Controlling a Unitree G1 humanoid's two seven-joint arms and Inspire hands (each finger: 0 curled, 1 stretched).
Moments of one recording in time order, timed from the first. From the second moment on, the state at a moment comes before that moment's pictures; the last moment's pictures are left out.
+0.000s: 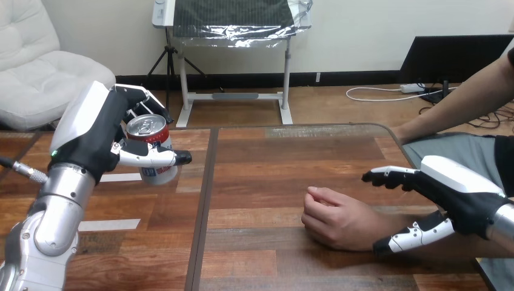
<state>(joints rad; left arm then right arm) -0.19 0.50 0.02 0.03 0.40 -0.05 -0.07 -0.16 -0.75 0.01 0.36 -0.41 -0.47 0.42</state>
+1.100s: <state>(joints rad) -0.19 0.50 0.02 0.01 0.40 -0.06 -0.08 -0.19 -0.76 0.09 0.42 -0.51 -0.47 0.41</state>
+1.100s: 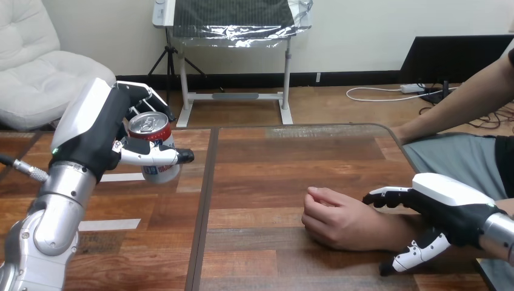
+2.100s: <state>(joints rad) -0.19 0.50 0.02 0.01 0.38 -0.07 -0.08 -0.24 -0.77 0.15 0.46 -0.62 -0.42 0.37</state>
